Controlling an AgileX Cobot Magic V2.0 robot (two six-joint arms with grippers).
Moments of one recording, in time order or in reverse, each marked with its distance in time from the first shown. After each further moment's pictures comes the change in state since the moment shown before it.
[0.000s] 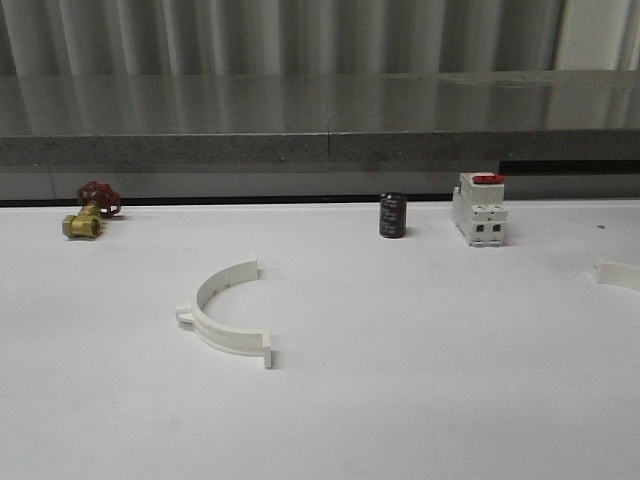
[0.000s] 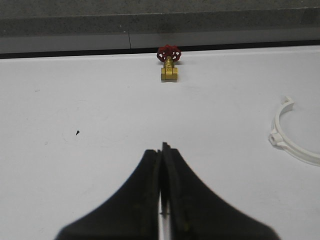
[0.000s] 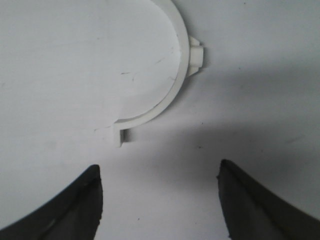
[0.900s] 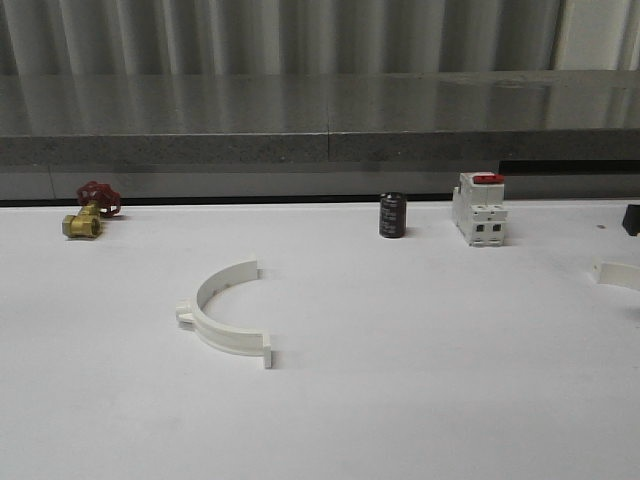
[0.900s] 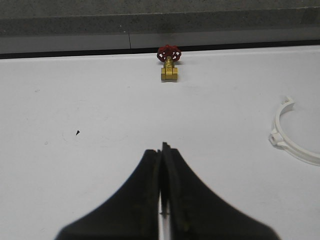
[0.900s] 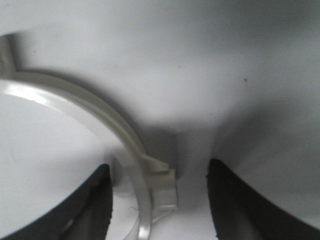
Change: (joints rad) left arm 0.000 0.000 0.000 0.000 0.000 0.002; right arm -0.087 0.480 -0.246 0.041 -0.067 -0.006
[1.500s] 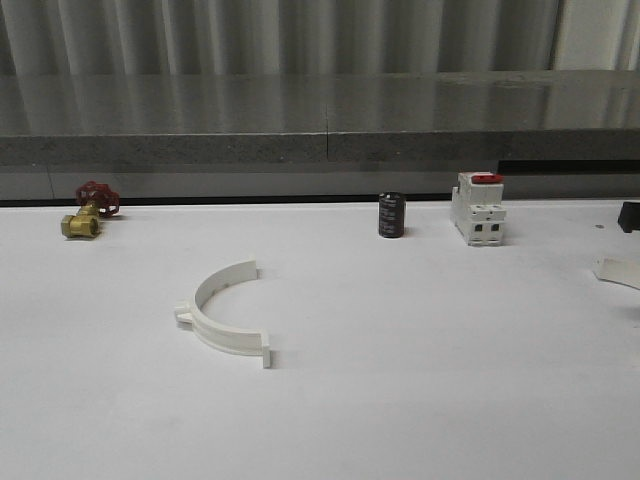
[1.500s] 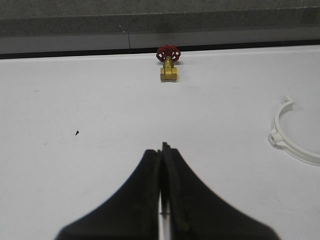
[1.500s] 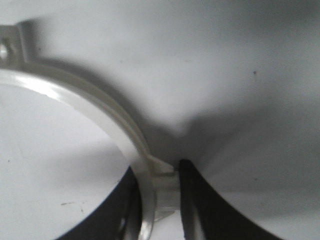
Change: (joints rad) left arm 0.000 0.000 0.000 0.000 0.000 0.000; right arm 0.000 0.001 -0.003 0.031 0.018 0.004
